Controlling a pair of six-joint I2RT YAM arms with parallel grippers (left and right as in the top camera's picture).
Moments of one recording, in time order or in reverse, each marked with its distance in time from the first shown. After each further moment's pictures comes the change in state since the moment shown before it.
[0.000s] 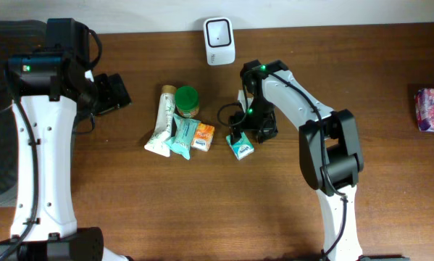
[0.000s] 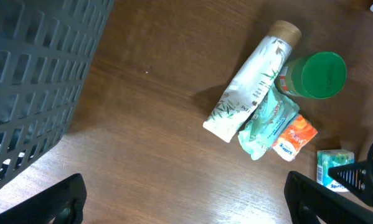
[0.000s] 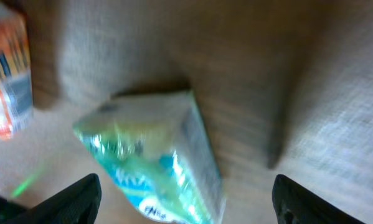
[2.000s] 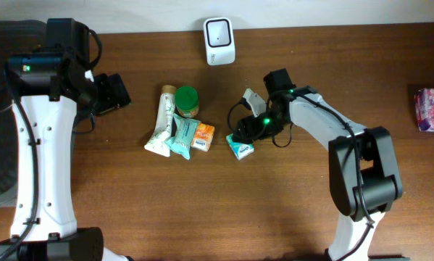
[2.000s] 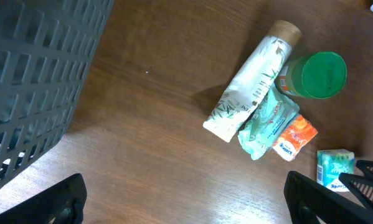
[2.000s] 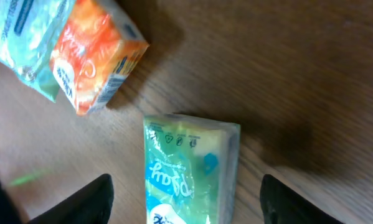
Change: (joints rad) left arm 0.000 0.000 0.000 0.000 0.000 0.000; right arm -0.076 -0.285 -0.484 0.556 -0.244 -0.246
